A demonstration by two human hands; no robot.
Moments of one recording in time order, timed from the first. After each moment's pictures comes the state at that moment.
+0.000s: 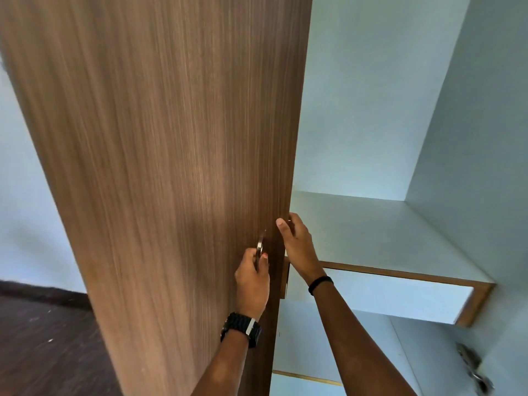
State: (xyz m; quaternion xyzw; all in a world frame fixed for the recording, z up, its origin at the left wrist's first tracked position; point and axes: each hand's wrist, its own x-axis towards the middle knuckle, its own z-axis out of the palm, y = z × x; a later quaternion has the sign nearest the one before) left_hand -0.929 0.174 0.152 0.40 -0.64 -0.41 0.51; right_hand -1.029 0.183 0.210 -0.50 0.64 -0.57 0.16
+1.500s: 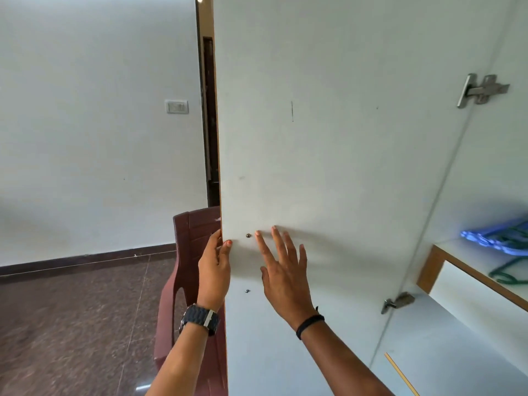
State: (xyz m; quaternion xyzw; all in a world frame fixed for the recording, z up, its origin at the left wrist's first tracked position) left_hand -0.381 0.279 0.146 0.62 -0.35 -0.04 0.70; right_hand -0.501 0.199 0.137 -0.90 0.27 -0.35 -0.05
